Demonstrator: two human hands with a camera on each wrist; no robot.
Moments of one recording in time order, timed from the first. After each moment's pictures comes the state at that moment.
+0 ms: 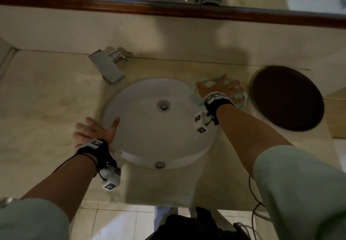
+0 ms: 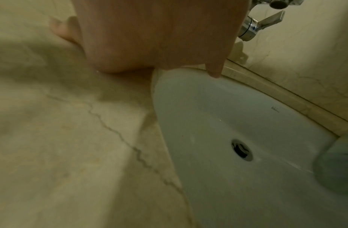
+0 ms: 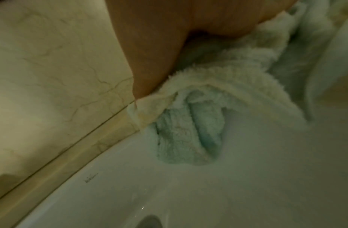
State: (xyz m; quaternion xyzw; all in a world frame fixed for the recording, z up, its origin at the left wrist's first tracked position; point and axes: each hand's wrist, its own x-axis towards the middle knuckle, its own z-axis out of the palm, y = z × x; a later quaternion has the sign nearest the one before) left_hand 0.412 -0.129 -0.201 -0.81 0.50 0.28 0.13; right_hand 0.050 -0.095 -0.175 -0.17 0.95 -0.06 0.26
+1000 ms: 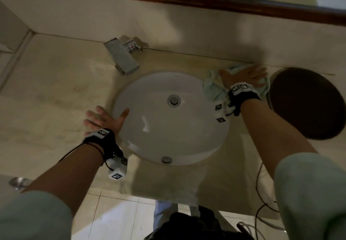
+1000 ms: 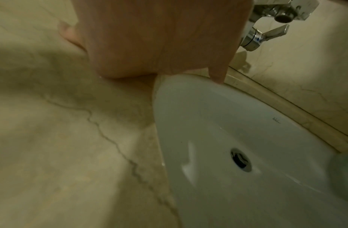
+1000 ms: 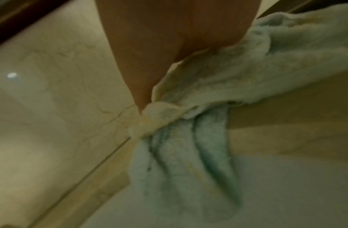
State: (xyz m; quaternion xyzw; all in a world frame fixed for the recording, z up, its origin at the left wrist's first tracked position) left_hand 0.413 -0.130 -0.200 -0.81 0.48 0.31 0.09; right_hand 0.009 -0.114 -0.178 -0.19 0.96 -0.08 0.20
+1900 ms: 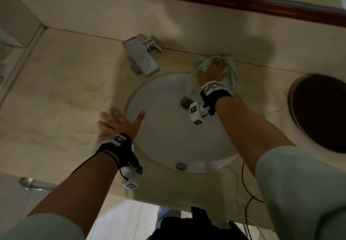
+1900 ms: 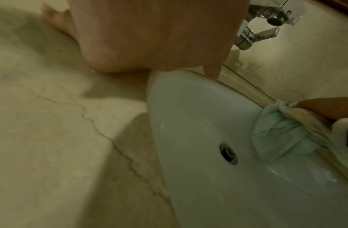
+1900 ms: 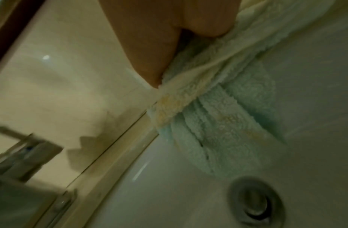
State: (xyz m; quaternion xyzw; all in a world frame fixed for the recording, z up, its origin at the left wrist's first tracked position) left_hand 0.415 -0.132 -0.188 -0.79 0.49 0.34 0.13; right_hand 0.122 -0.210 -0.211 -0.38 0.90 -0.10 0.20
